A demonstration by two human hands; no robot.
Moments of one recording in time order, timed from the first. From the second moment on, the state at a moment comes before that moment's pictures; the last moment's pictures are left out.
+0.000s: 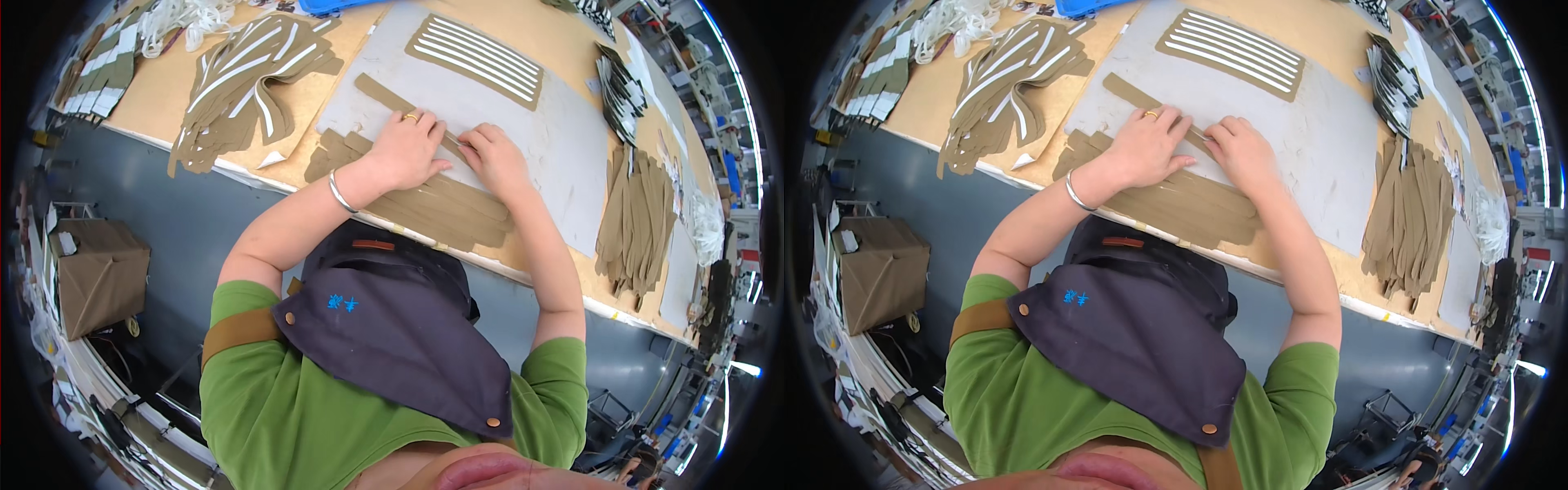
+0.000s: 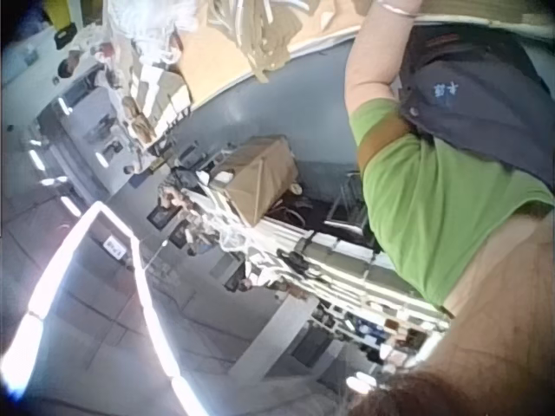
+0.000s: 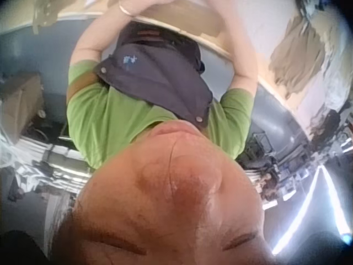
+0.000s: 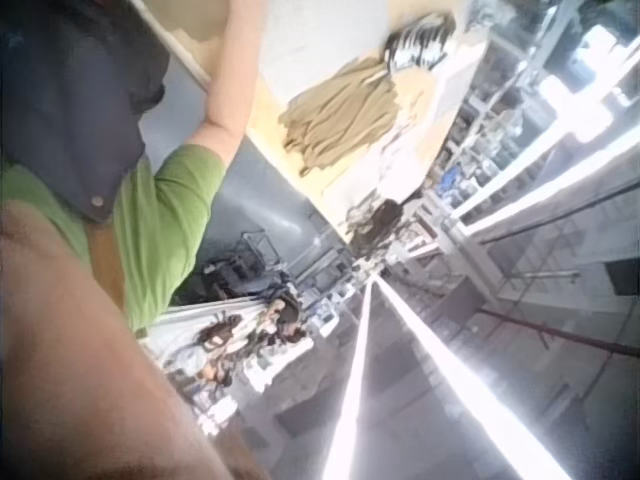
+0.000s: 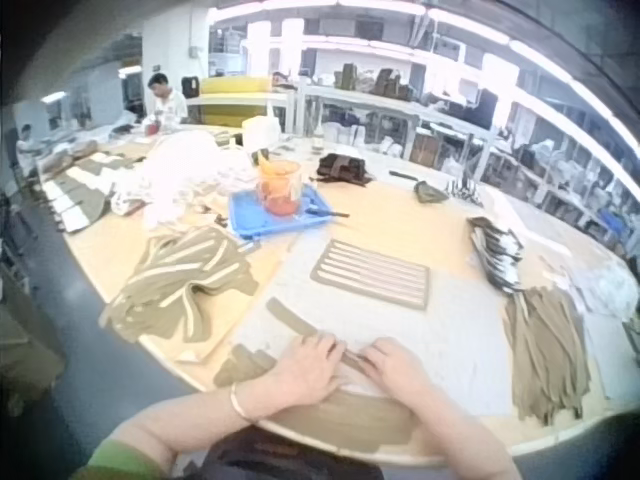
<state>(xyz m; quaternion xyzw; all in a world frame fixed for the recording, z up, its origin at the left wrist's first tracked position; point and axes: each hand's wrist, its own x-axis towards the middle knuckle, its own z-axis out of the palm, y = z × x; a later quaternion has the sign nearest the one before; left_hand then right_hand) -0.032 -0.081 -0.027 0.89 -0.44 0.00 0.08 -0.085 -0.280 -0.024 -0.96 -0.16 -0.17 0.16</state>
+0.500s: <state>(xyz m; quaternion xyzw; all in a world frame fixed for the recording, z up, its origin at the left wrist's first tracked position) -0.052 -0.103 -0.024 0.88 -0.47 0.02 0.08 -0.111 -0.299 -0.019 -0.97 -0.13 -0.14 0.14</state>
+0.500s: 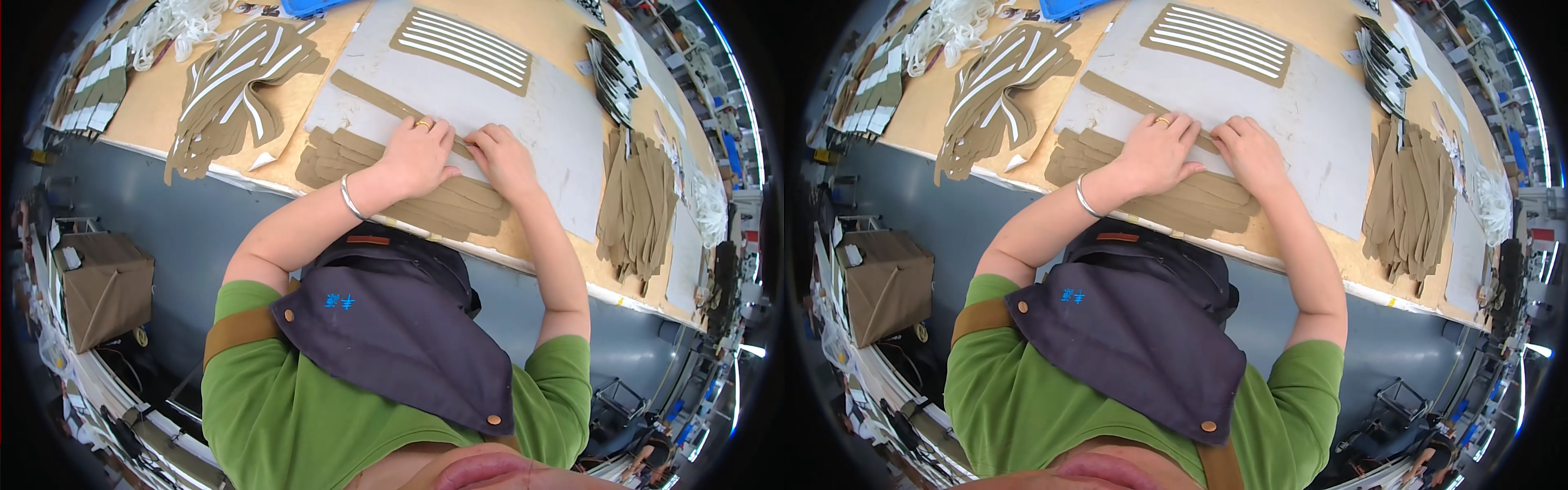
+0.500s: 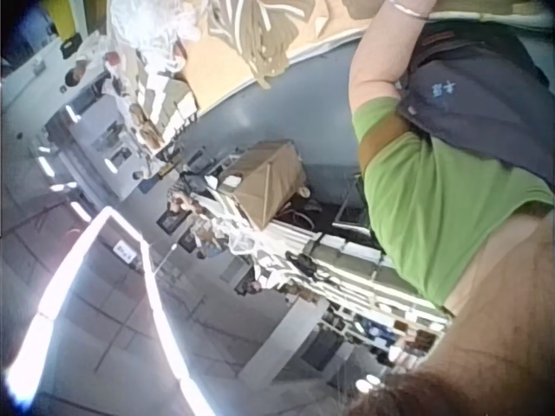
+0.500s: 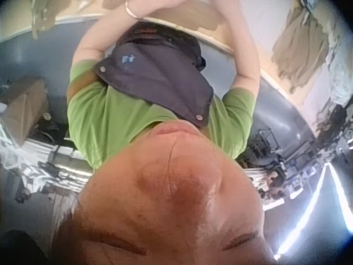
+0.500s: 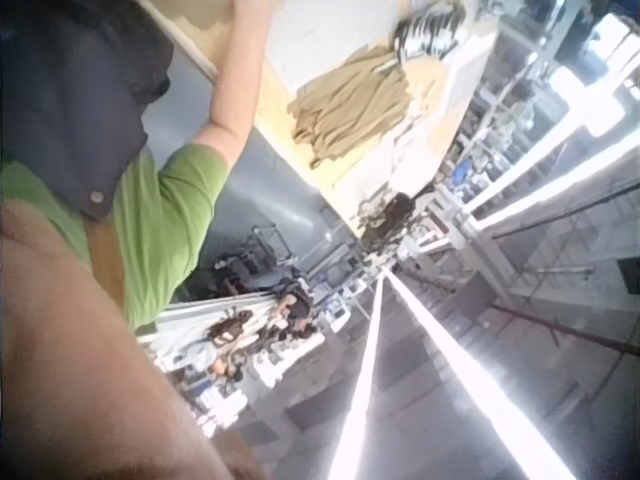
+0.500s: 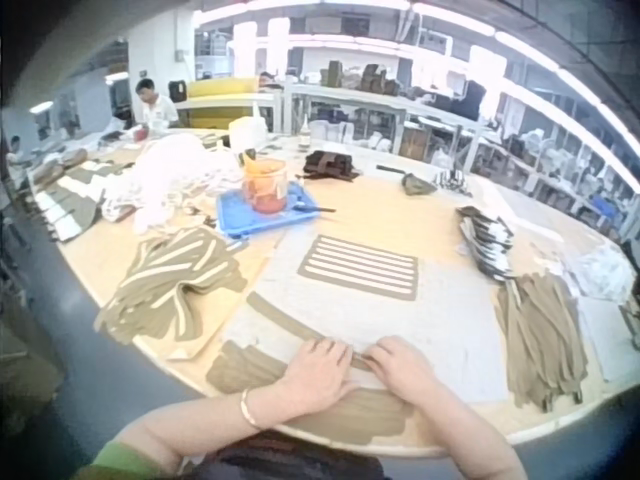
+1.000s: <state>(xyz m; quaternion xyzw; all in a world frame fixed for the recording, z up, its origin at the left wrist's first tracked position) -0.062 -0.107 -0.026 0.86 -0.50 0.05 0.08 -0.126 -0.308 -0.023 -0.97 -0.10 -0.15 0.18</state>
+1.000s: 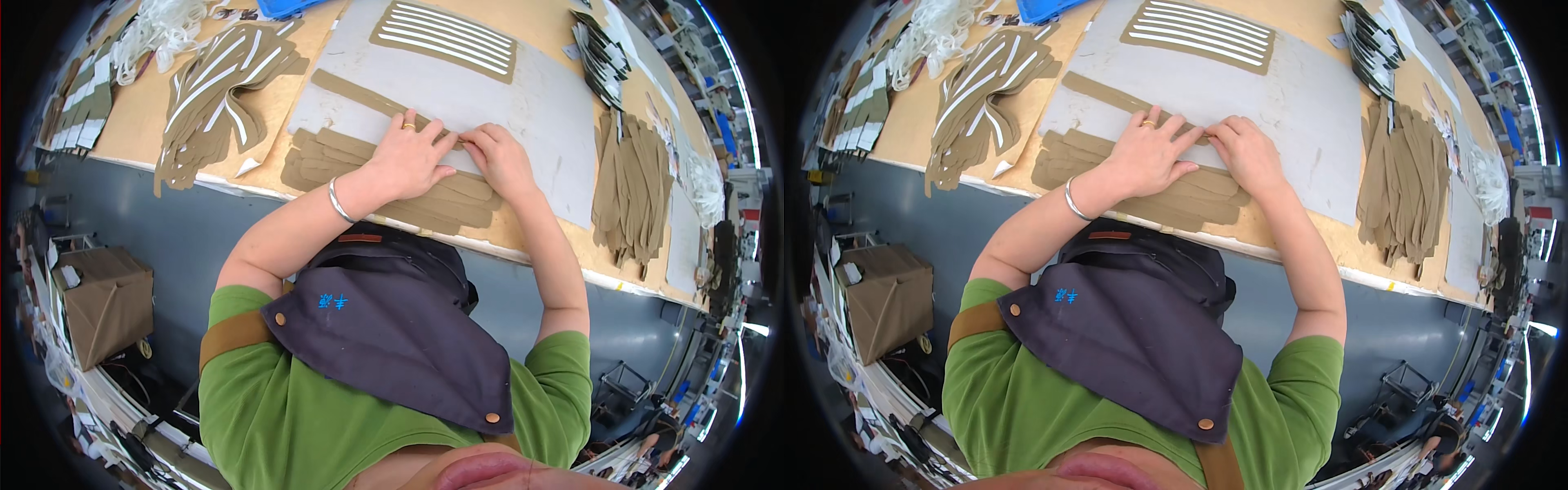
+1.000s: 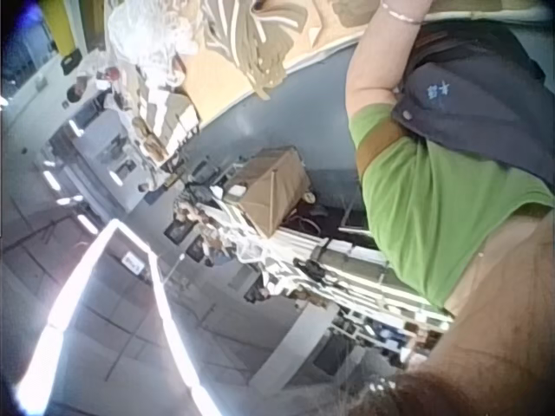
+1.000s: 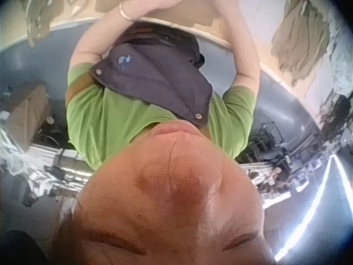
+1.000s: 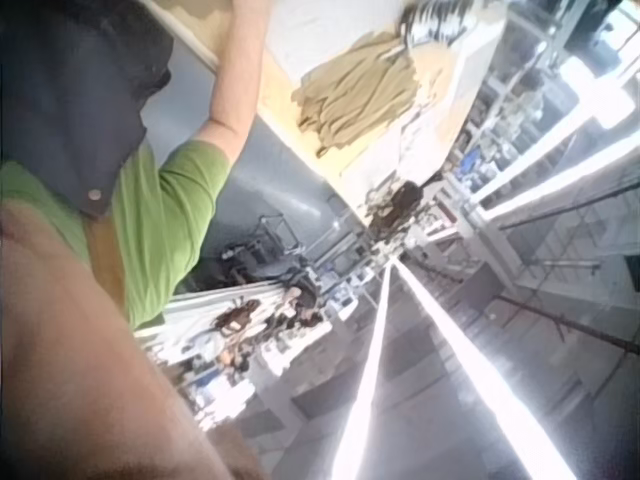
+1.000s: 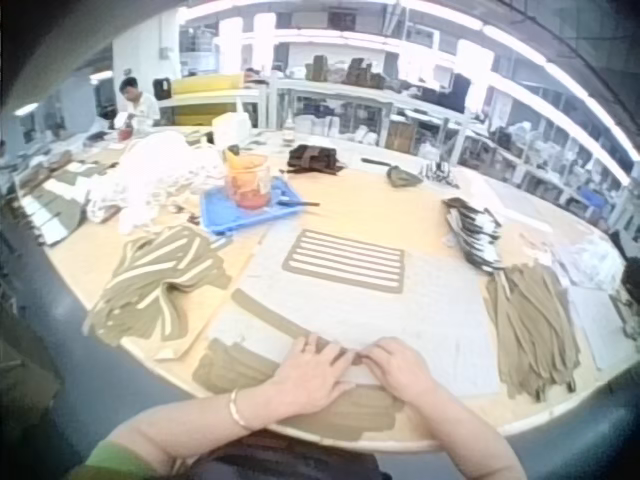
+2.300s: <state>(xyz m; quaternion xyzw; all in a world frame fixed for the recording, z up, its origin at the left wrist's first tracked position) -0.063 -0.099 -0.031 0.87 -0.48 0.06 0.11 -0.138 -0.306 -0.010 -0.99 -0.10 -0.07 0.08</state>
